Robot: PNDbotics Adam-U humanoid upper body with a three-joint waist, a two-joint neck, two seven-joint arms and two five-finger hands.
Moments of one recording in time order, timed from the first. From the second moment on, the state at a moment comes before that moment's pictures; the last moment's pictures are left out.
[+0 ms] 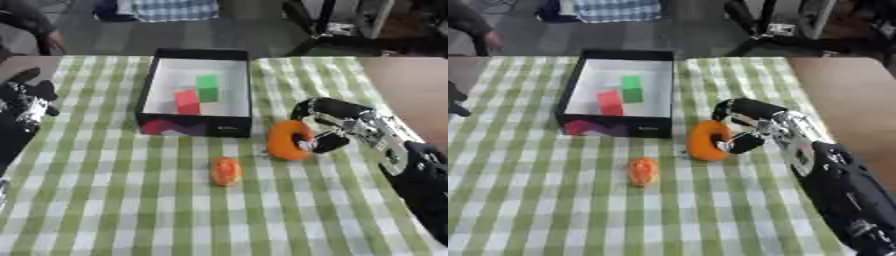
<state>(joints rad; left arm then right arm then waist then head) -0.11 0.44 0.01 -1.82 -0.09 0.08 0.06 -0.68 -0.36 0.30 -1.03 0.86 -0.45 0.31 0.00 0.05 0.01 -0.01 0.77</state>
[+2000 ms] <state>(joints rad) -0.21 0.32 -0.08 -1.80 -0.04 0.07 -0.03 -0.95 -0.11 0.06 -0.78 1.18 -0.22 -0.08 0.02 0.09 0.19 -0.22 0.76</state>
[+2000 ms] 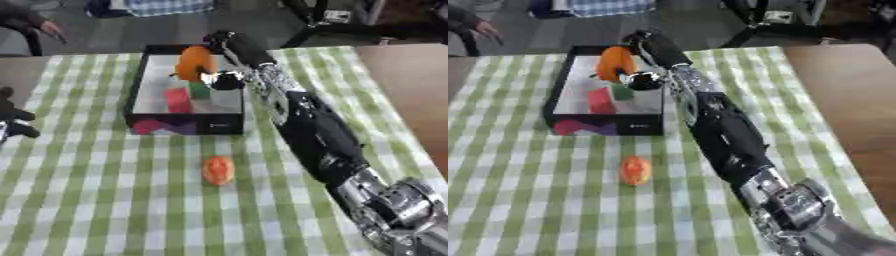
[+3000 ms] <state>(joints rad) -0.15 0.33 -0.03 -1.79 -0.06 0.08 0.02 -0.71 -0.46 0.31 -1.48 0.36 -0.34 0.38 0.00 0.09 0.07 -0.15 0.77</state>
